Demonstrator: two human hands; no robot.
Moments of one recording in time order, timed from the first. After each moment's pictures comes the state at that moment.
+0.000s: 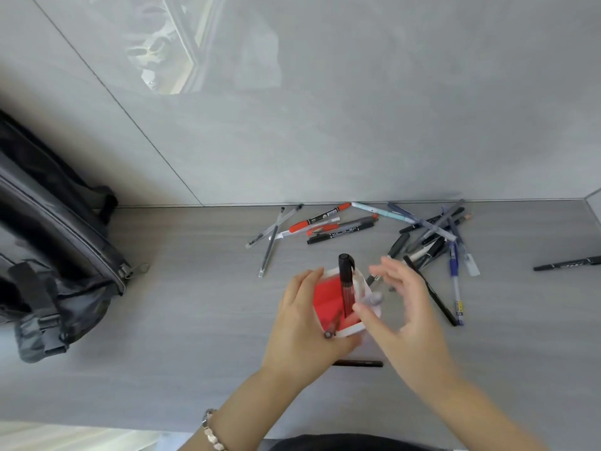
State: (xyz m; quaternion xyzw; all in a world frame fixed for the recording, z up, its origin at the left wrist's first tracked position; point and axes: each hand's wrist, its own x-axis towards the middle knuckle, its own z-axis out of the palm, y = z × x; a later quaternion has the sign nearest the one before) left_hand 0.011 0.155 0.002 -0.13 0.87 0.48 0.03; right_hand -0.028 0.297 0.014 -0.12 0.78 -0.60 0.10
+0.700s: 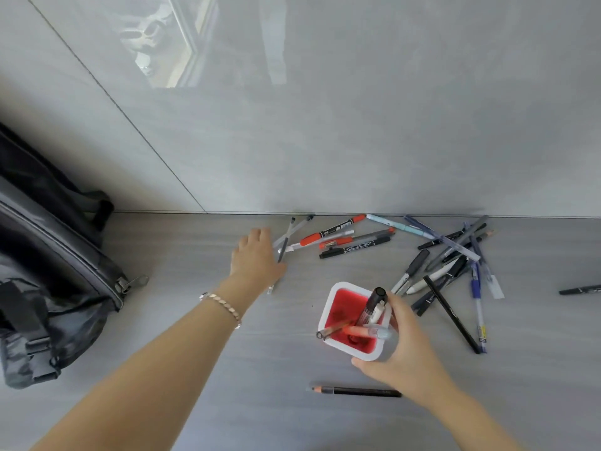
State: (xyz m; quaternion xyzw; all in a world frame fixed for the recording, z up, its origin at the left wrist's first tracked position) left_hand -0.105 0.031 -0.059 -0.22 0.94 0.18 0.17; right_hand -0.054 0.283 -0.028 -0.10 0.81 -0.51 0.26
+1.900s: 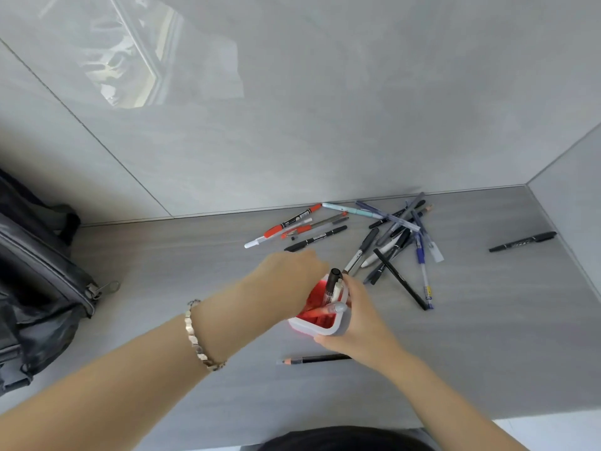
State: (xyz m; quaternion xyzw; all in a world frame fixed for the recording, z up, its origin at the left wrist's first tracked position) left_hand -0.059 0.149 0.056 0.15 0.96 0.00 0.25; right_hand -0.033 0.295 -0.049 -0.10 0.81 -0.53 0.24
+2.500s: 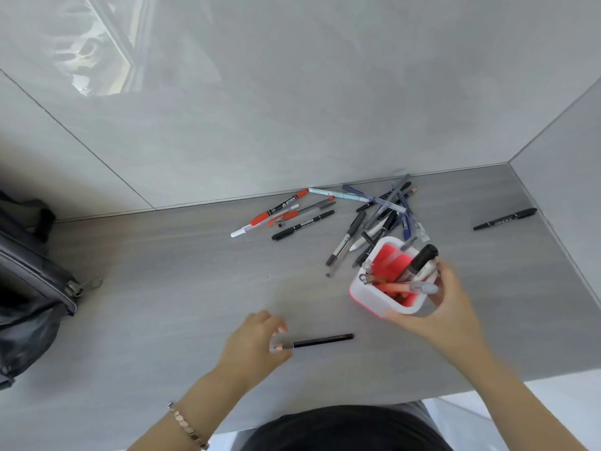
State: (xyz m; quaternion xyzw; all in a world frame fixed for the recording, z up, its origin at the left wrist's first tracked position) left_hand 0.038 0.121 -0.058 -0.01 0.94 0.25 0.23; right_hand -0.021 0.388 -0.014 0.05 0.82 -0.56 0.12
